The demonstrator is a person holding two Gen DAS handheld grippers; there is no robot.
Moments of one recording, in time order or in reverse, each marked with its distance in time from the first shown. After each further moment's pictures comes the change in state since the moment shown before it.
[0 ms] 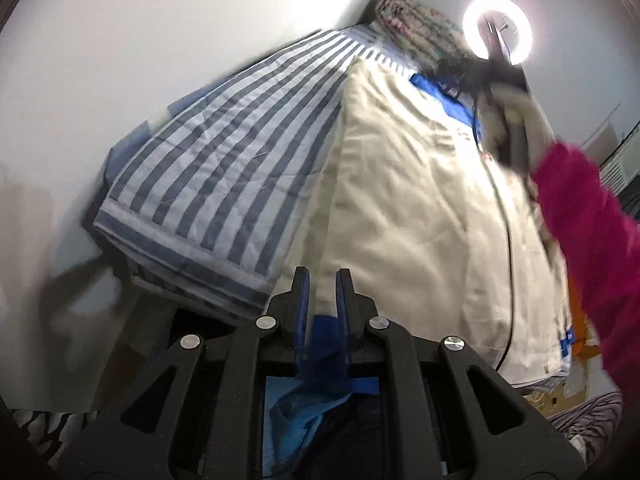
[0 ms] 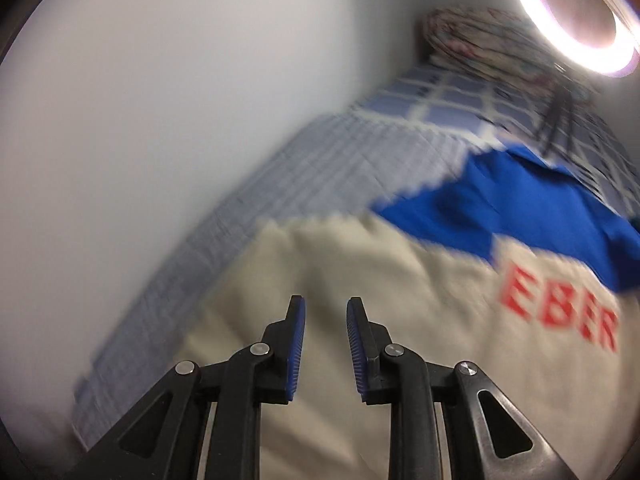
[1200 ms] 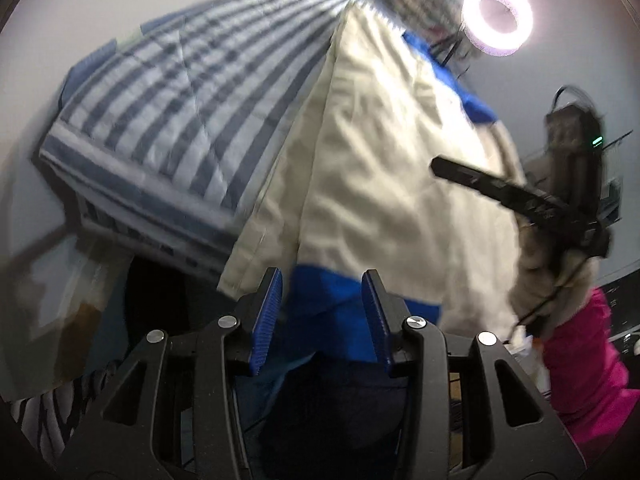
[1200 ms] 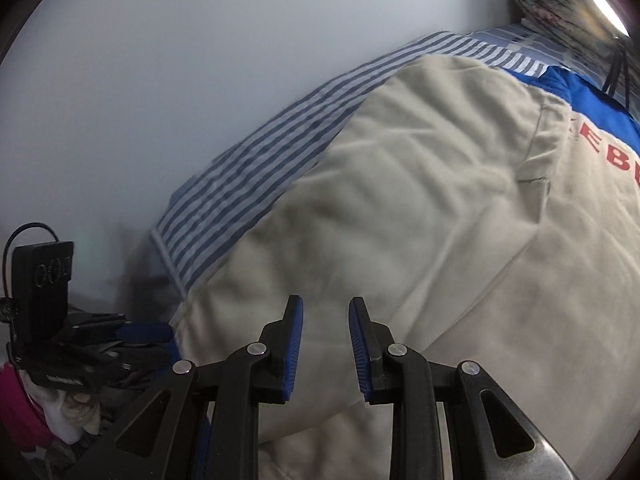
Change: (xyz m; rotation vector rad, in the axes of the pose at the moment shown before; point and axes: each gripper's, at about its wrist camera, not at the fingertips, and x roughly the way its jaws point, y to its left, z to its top) left arm 0.033 0.011 -0.015 -0.073 0.211 -0.116; right arm -0.069 0.106 -0.185 -0.186 0.168 0.285
